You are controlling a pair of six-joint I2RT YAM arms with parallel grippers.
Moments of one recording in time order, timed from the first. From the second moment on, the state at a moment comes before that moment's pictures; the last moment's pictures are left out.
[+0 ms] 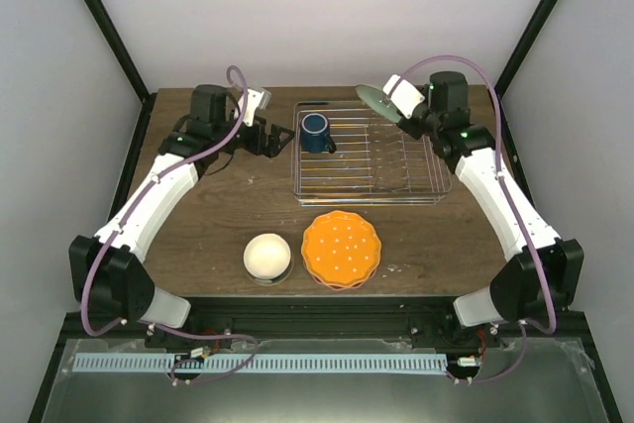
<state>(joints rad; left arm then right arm) -0.32 1.44 1.32 -0.44 0.48 -0.04 0.28 1.41 1.37 -0.41 -0.05 -0.77</state>
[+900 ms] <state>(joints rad) -0.22 1.53 1.36 -0.40 0.53 -0.05 0.19 1.68 1.45 -0.33 -0.17 -1.33</state>
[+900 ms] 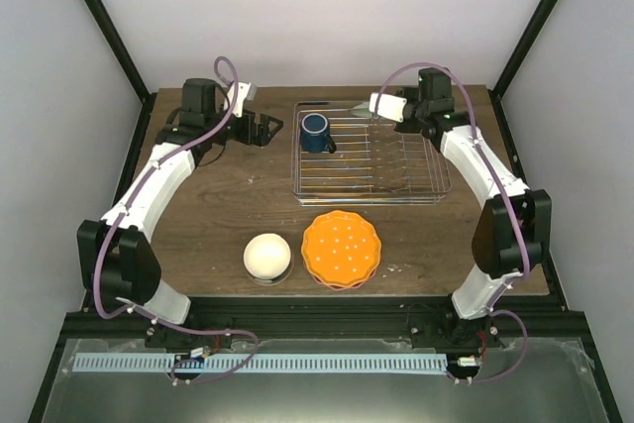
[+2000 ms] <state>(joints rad) -0.20 1.59 1.40 -0.41 0.55 -0.06 0.14 1.78 1.38 -0.18 -0.17 -1.30</state>
